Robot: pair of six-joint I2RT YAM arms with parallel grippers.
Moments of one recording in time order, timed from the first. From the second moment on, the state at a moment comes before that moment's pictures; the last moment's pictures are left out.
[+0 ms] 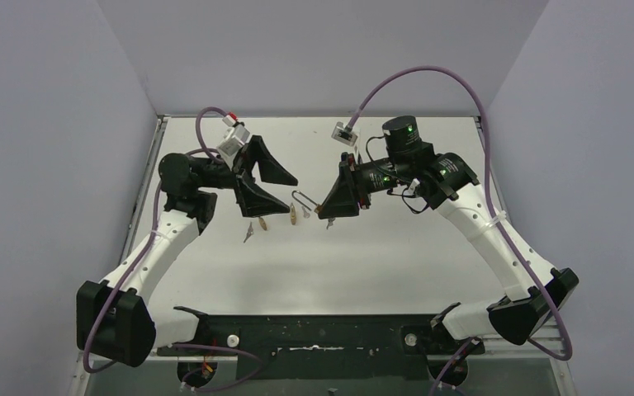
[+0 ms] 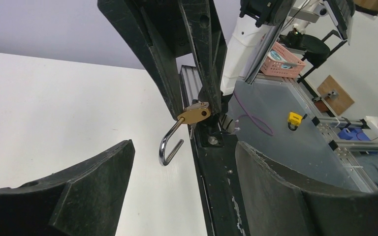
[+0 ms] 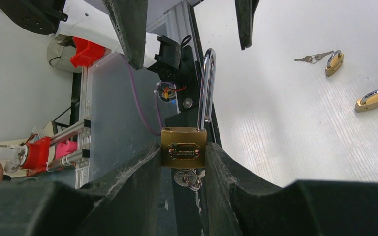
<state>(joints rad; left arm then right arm) -0.29 1.25 0.95 0.91 1.38 -0.88 0.61 1.37 1.55 -0.78 -0.97 0.12</state>
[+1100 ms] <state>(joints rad) -0.34 1.37 0.98 1.11 1.43 -1.09 0.62 1.37 1.58 -0.77 -0.97 0.12</state>
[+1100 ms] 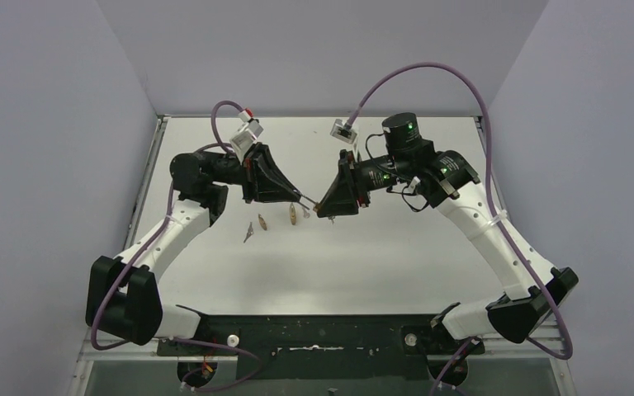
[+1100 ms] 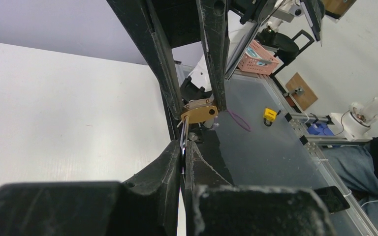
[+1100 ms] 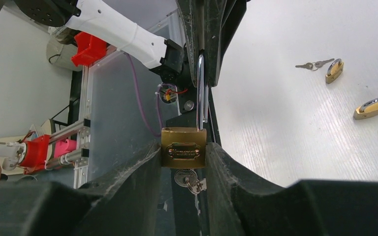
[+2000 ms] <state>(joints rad) -0.26 1.27 0.85 1.32 0.80 -1.16 0.42 1.21 1.29 0.36 -0.89 0.62</state>
